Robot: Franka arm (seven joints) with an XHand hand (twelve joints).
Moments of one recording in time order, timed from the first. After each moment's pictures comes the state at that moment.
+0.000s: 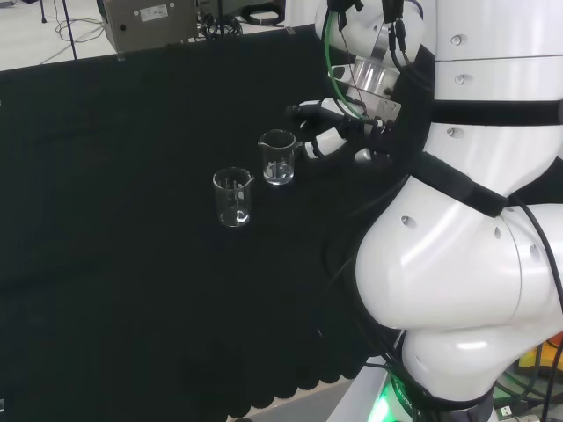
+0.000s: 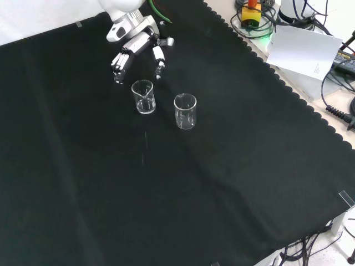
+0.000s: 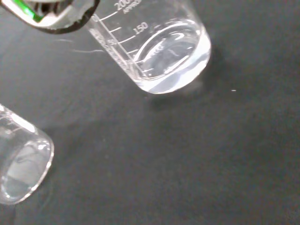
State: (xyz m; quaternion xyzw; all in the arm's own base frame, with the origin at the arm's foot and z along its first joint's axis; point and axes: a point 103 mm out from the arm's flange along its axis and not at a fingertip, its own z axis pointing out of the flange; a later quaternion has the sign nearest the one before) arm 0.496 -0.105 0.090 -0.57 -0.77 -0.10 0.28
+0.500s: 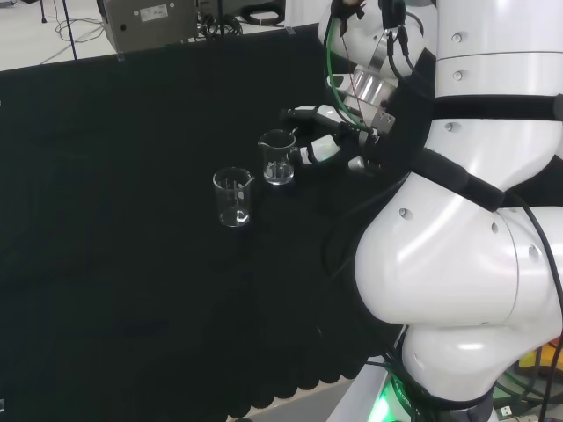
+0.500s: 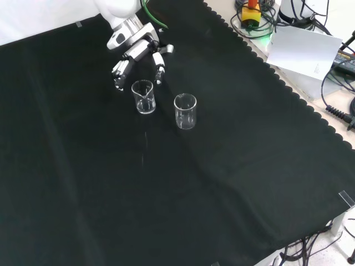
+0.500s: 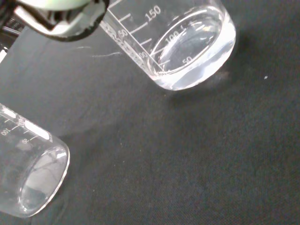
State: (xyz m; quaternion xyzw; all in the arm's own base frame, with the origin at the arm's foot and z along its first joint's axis) arm 0.502 -0.094 0.068 -0.56 -0.76 -0.14 0.31
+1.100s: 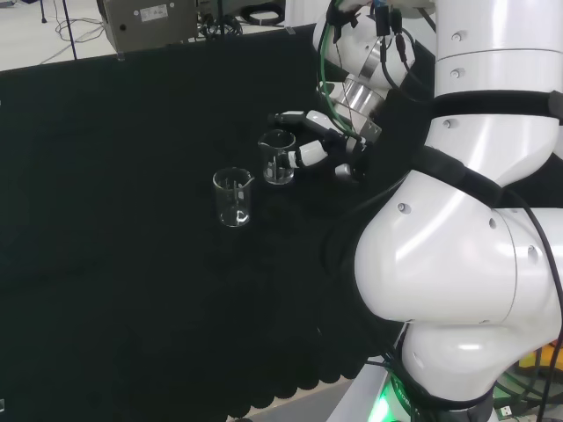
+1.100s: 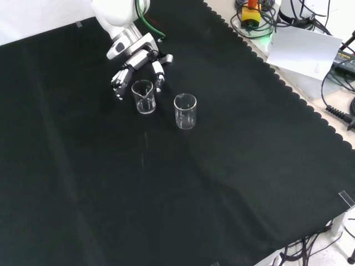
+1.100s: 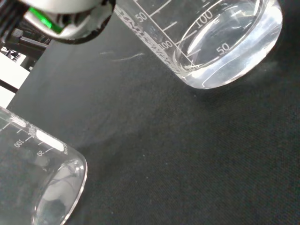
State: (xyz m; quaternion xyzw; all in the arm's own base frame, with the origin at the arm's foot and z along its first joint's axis) arm 0.516 -0.070 0.053 -0.53 -0.76 -0.19 0.32
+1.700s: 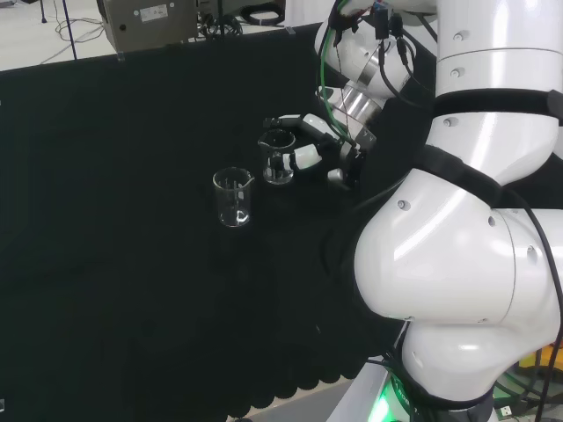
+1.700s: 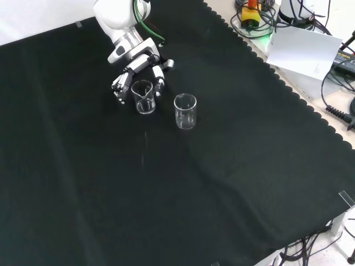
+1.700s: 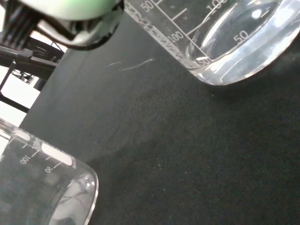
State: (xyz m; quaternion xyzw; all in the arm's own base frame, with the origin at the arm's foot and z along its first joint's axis) arm 0.519 -0.057 0.043 -0.53 -0.74 -0.23 0.33
